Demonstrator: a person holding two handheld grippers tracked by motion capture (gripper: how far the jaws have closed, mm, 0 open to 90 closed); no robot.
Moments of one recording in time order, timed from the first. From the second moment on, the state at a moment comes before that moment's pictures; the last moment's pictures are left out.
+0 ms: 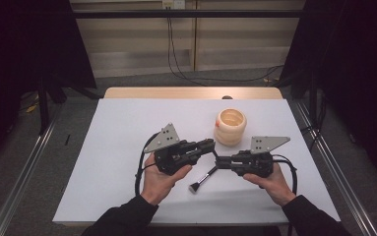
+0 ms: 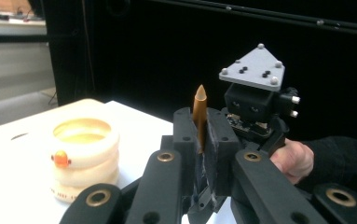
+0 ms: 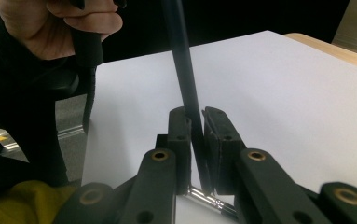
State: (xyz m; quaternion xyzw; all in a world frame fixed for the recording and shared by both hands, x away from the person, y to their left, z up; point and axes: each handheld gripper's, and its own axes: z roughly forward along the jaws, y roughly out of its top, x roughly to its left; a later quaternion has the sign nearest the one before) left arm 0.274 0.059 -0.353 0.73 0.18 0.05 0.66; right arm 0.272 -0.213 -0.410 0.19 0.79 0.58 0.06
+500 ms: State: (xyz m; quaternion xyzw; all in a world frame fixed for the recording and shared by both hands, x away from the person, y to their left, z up) left arm 0.276 0.062 -0.349 0.74 0.18 0.04 0.65; right arm 0.270 -0.215 -0.404 0.20 0.78 0.59 0.06
